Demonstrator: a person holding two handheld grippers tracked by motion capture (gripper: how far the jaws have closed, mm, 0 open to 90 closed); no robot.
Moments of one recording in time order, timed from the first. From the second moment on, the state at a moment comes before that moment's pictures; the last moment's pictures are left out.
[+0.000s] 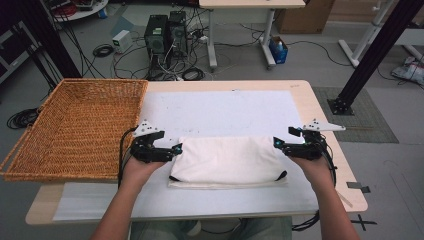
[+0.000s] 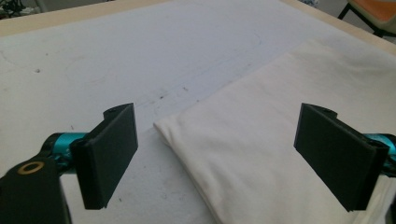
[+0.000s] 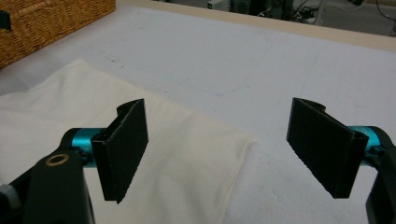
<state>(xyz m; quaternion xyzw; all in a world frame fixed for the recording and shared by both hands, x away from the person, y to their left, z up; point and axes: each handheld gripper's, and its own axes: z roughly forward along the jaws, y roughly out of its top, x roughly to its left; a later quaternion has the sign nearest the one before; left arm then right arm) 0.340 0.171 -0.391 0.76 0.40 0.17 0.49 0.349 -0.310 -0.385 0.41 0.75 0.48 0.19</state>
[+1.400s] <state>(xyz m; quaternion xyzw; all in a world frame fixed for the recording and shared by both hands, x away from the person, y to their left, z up) 0.278 0.175 -0.448 0.76 0.47 0.09 0.43 0.403 -0.140 -0.367 0.29 0.85 0.43 0.10</state>
